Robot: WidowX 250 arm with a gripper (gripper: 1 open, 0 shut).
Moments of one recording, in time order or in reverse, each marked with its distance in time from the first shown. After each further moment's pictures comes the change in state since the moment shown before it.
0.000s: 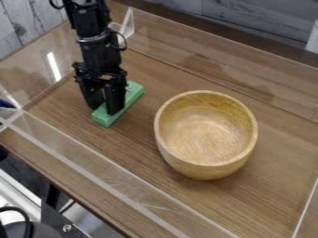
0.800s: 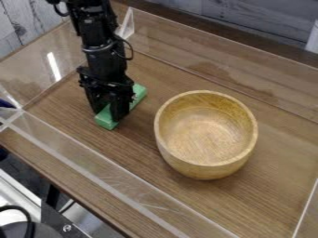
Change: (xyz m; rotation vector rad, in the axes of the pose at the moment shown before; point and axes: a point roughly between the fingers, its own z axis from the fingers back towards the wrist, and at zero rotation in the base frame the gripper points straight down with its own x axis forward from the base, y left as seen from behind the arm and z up) arm -0.001 -0.007 -0.008 0.073 -0.077 0.008
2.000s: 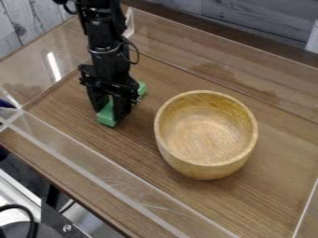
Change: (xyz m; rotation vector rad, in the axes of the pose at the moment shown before) arm 0.002 -0.007 0.004 0.087 -0.017 0.023
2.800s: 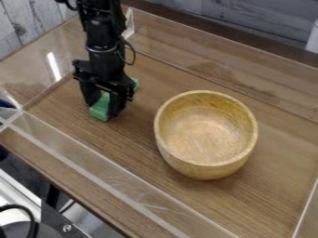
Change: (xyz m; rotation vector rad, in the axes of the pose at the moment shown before) arm 0.011 0.005 -0.003 0.118 -0.008 0.028
